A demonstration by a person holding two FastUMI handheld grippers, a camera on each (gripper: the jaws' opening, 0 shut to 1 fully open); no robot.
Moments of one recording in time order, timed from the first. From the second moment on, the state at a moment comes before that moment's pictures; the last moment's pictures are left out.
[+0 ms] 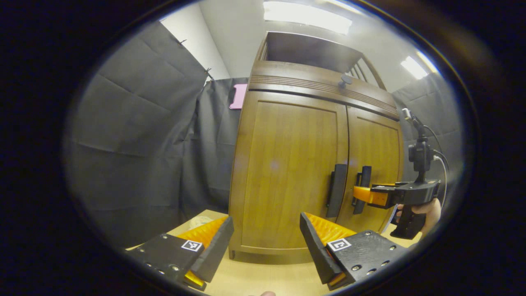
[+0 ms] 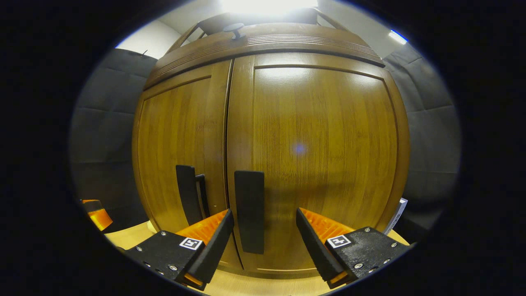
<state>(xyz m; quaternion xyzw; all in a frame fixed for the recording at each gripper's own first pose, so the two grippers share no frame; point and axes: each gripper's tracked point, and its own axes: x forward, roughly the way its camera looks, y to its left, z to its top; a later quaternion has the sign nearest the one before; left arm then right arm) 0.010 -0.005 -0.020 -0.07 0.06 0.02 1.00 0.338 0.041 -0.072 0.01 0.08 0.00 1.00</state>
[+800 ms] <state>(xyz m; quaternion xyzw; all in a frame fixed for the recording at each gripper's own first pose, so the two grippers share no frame) -0.002 -0.018 -0.025 -0.10 0.10 0.00 0.99 0.335 0.060 -0.082 0.02 0.08 0.04 1.00</state>
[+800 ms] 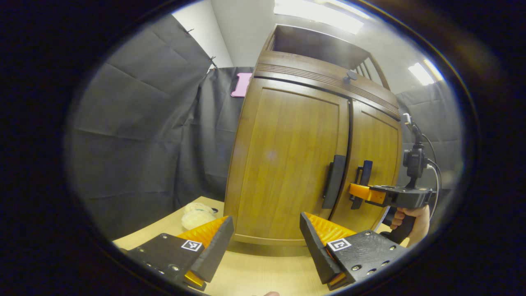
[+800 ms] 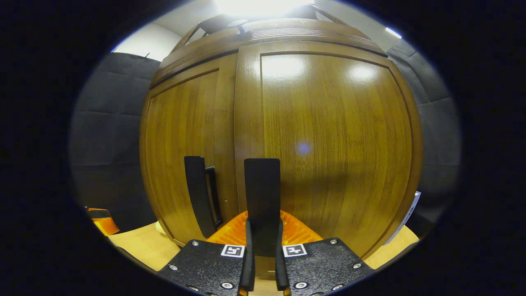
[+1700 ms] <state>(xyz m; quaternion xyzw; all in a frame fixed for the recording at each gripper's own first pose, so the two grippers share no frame) -0.003 -0.018 -0.021 -0.08 0.10 0.01 0.99 0.212 0.027 -0.070 0.05 0.05 0.12 0.99</state>
